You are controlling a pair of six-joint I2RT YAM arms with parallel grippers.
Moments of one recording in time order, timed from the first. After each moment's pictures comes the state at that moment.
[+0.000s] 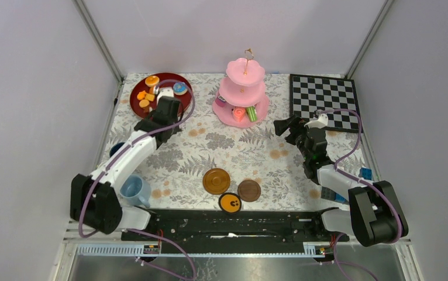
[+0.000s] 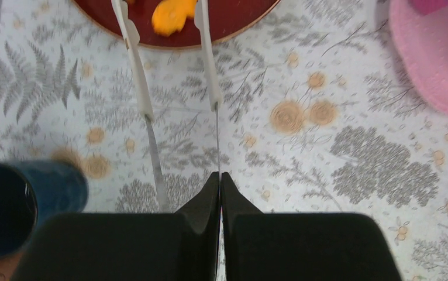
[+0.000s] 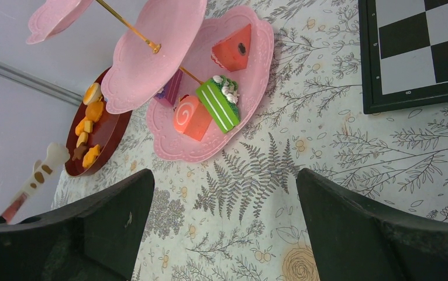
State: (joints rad) left arm -0.37 1.32 1.02 -0.48 -0.43 -0.37; right arm 0.23 1.26 0.41 0.65 0.01 0.70
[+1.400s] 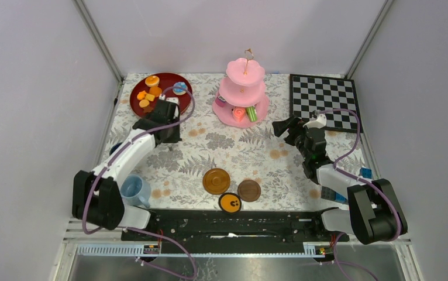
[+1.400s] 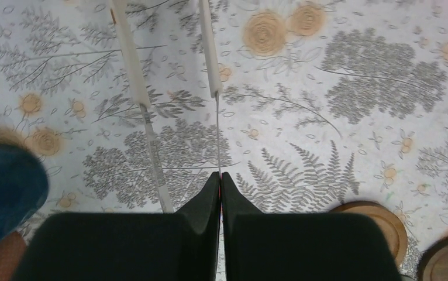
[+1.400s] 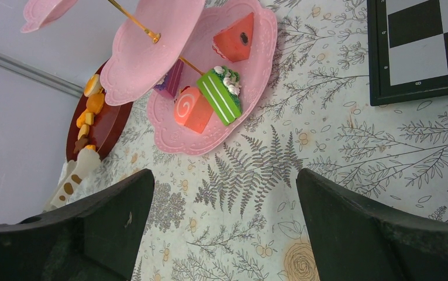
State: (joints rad) left arm -0.29 1.42 1.09 -0.65 -0.12 -0.27; right arm 0.23 1.28 0.41 0.65 -0.02 0.70
